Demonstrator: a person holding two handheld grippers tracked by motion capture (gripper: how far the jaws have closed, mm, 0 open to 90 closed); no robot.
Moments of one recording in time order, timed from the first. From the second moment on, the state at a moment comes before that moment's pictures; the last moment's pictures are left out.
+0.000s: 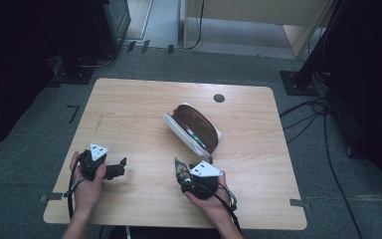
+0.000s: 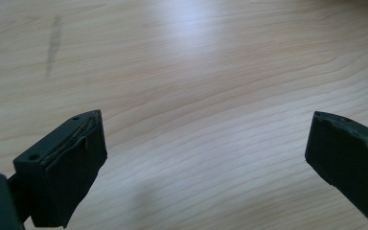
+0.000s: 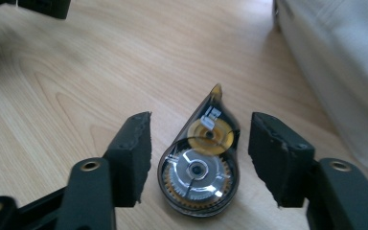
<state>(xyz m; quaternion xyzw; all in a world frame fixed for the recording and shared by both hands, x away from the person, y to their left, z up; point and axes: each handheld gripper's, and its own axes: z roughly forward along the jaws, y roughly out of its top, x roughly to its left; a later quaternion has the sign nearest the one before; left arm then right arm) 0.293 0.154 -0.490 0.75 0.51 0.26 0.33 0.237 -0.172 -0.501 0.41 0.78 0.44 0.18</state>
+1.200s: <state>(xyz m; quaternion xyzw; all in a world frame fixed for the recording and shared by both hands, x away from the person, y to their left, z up) 0.294 0.086 -0.502 0.84 0.35 0.15 0.38 0.258 -0.185 -0.521 0.40 0.81 0.43 0.09</state>
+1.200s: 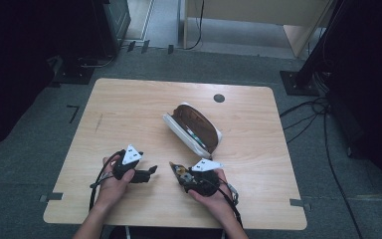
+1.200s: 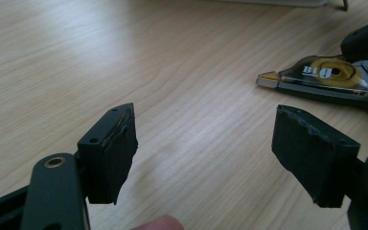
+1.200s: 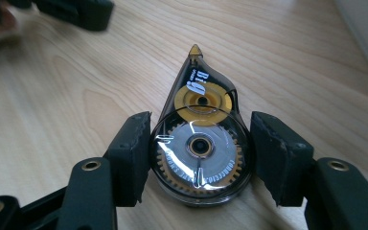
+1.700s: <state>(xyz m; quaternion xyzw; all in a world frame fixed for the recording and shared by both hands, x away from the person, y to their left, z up) 0.285 0.064 -0.516 0.88 0.28 0.16 0.36 0.258 -0.183 -0.511 0.39 0.81 0.44 0.06</state>
